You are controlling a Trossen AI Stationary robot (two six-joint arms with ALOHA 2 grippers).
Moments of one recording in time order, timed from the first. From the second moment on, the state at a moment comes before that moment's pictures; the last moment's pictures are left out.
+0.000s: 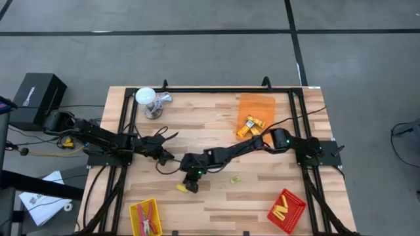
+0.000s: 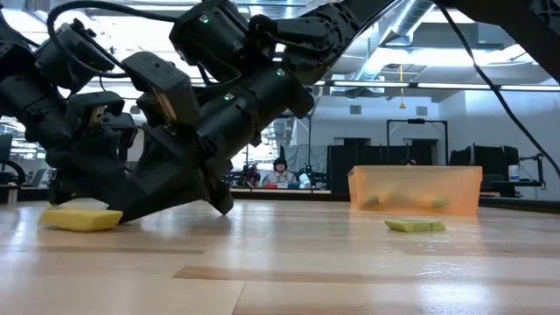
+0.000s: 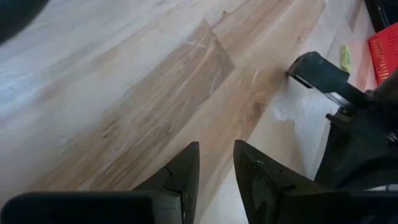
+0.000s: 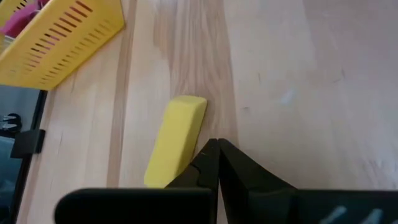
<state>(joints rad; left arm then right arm) -0.07 1.07 0.06 0.29 -0.04 -1.00 0.16 2.45 1.70 -0.08 -0.29 0.48</state>
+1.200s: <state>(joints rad) -0.33 1.11 0.18 0.38 -0.03 -0.68 -0.04 2.12 1.67 -0.38 -0.22 0.30</state>
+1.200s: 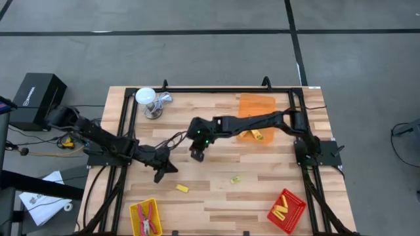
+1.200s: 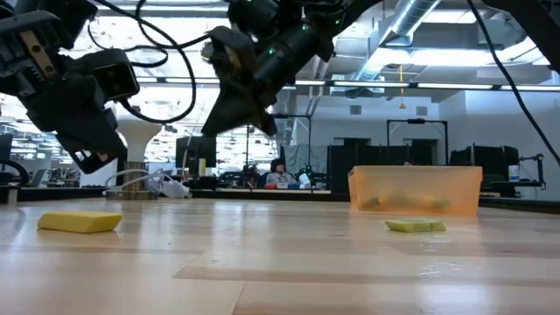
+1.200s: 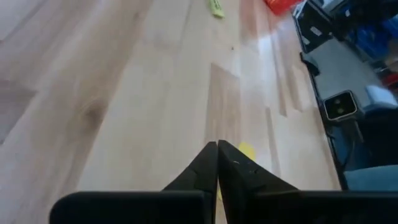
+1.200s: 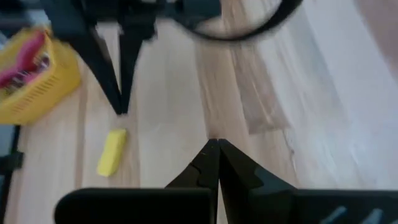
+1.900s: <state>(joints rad) -0.50 1.43 0.39 0.39 -0.10 -0.63 -0.05 2.01 1.67 -0.56 -0.19 0.21</state>
